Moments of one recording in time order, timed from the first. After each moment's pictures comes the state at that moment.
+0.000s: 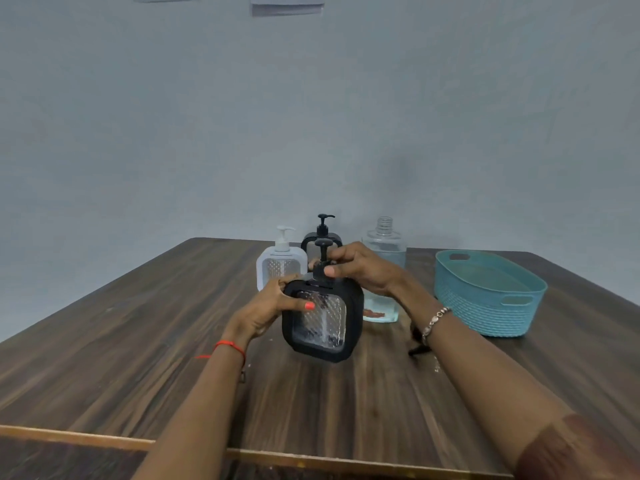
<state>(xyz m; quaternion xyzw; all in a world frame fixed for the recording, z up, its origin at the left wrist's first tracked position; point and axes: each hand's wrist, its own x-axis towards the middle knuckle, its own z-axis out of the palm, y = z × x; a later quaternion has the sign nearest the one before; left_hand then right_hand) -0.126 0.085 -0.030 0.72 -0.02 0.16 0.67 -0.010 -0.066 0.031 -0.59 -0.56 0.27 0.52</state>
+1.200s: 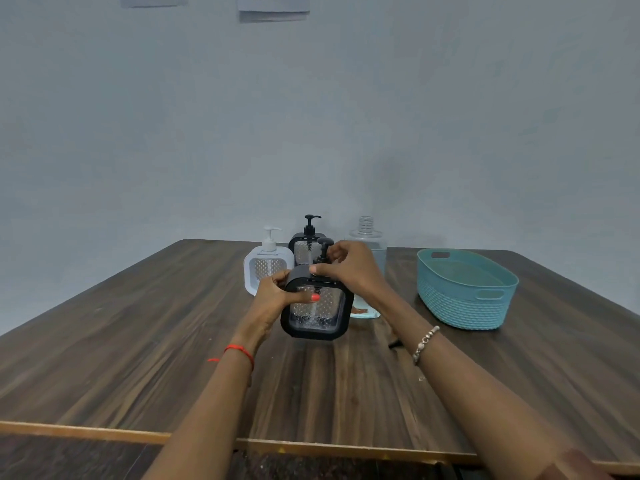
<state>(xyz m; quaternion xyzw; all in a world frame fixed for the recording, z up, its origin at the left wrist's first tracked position) -0.115 0.051 -0.033 0.69 0.06 0.29 0.67 -0.040 -0.084 0.028 -0.78 -0.37 -0.04 0.51</state>
